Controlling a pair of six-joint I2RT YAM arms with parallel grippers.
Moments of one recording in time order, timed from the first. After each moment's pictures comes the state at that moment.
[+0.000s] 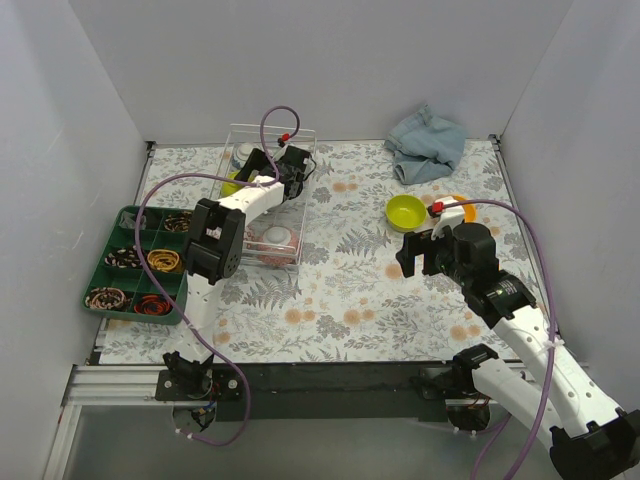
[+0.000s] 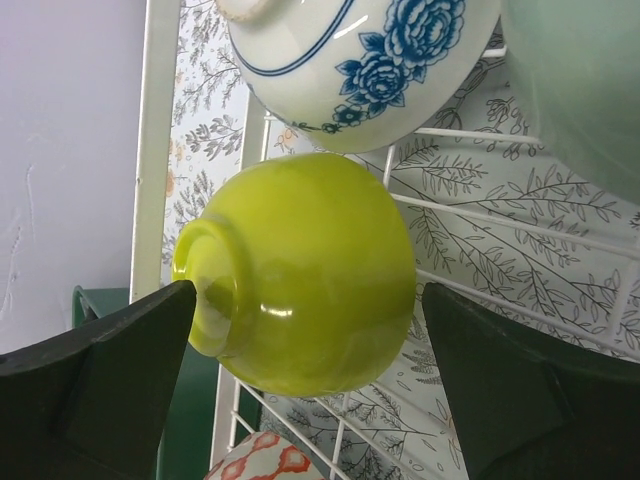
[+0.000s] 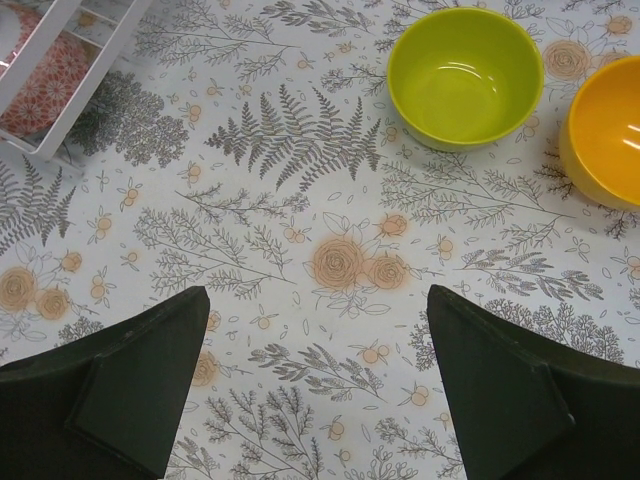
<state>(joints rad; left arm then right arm) -0.45 2.27 1.78 -0.37 -0.94 0.17 0.44 0.75 0.70 -0.43 -0.03 0.12</state>
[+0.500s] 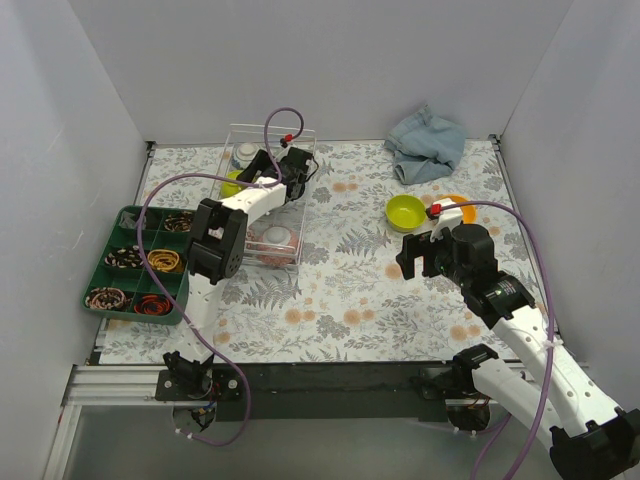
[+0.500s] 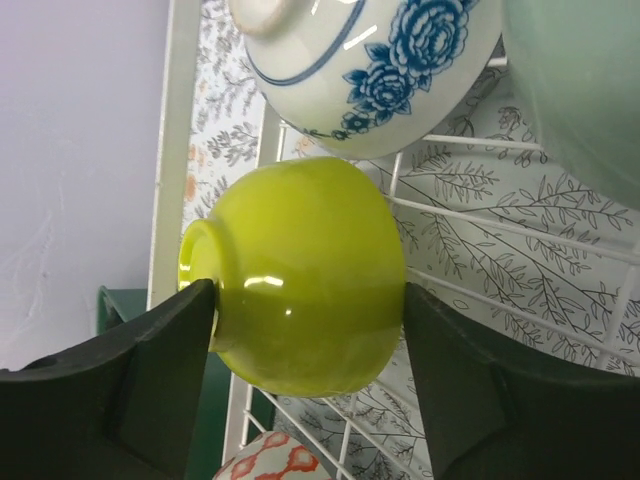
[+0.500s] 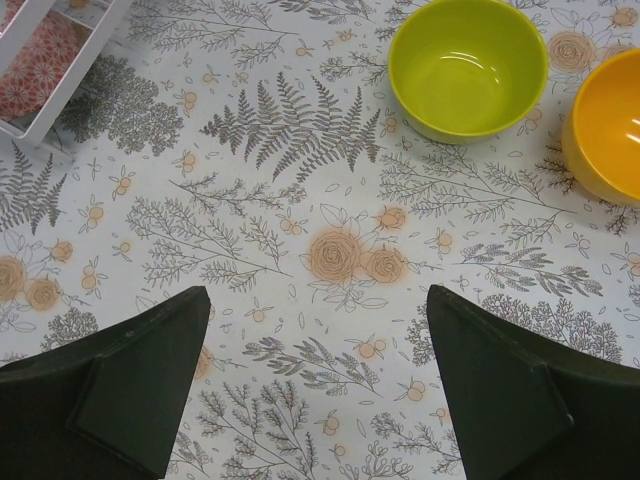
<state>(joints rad) -0.45 2.28 1.78 -0.35 -0.98 0.20 0.44 0.75 0.69 -0.43 -0.03 0.10</state>
